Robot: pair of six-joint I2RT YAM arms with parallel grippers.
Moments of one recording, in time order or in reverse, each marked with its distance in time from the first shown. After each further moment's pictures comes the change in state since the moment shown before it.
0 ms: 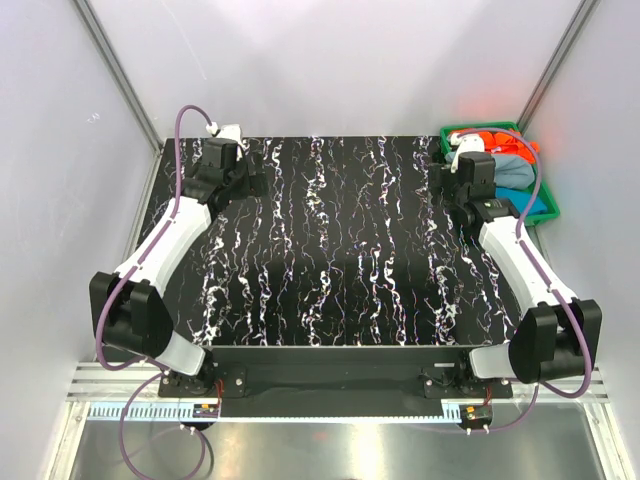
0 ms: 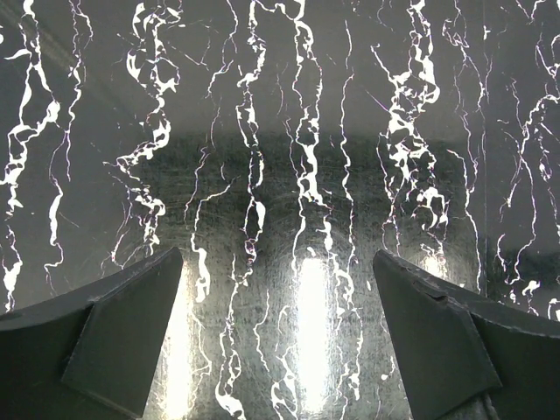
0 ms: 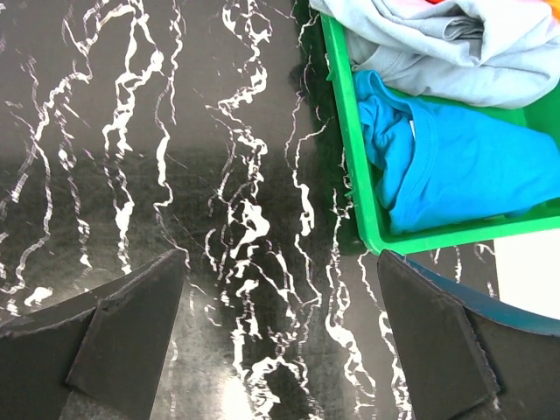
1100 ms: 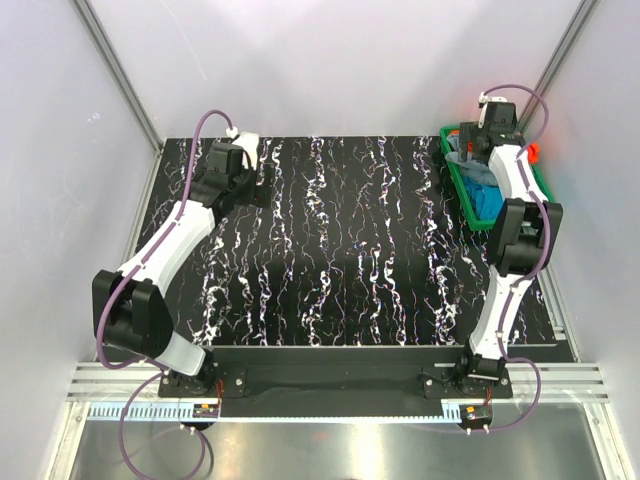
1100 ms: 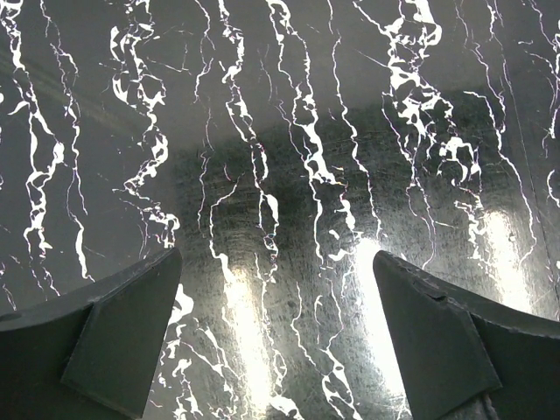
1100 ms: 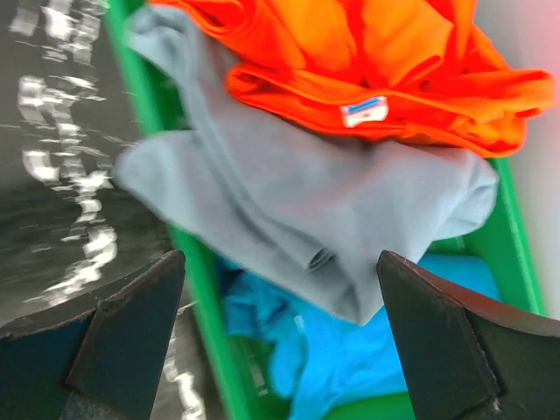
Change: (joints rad) left arm -0.024 0.000 -0.047 0.032 0.052 0.229; right arm -0.265 0.776 0.805 -0.136 -0.074 -0.108
